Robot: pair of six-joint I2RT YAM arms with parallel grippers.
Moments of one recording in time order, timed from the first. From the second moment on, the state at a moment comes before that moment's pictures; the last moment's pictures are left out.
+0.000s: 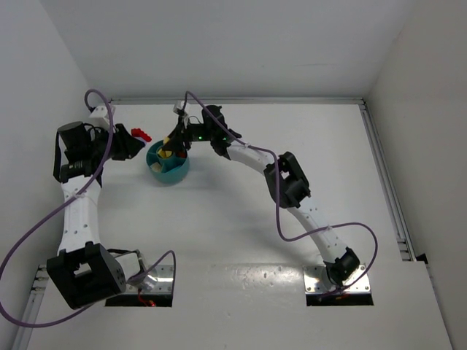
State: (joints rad) left arm 0.37 1.14 1.02 -0.35 0.71 -0.01; right arm 0.70 2.64 2.20 0.36 -0.83 0.15
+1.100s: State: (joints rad) left arm 0.17 1.49 1.24 -1.07 1.10 0.87; right arm 0.55 2.36 1.98 0.80 -1.49 0.68
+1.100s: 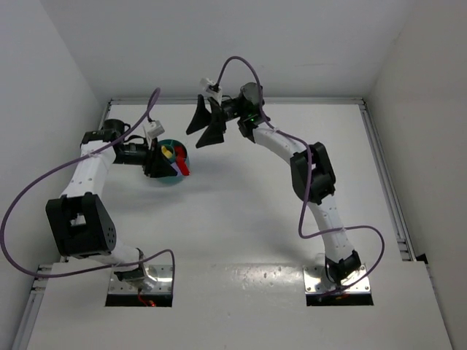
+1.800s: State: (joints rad) left arm 0.10 1.44 1.25 -0.99 1.12 0.80; right arm 0.59 2.49 2.04 1.05 -1.52 0.99
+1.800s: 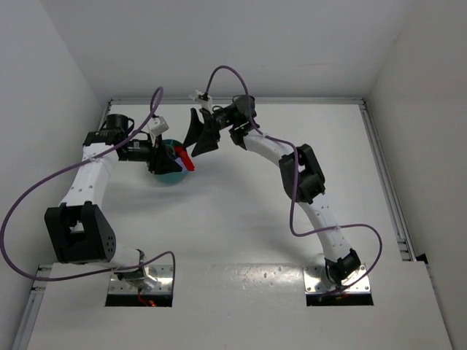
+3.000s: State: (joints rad) left arm 0.13 1.32 1.15 -0.93 1.05 0.77; right arm 0.57 2.53 2.11 1.11 -1.53 1.11
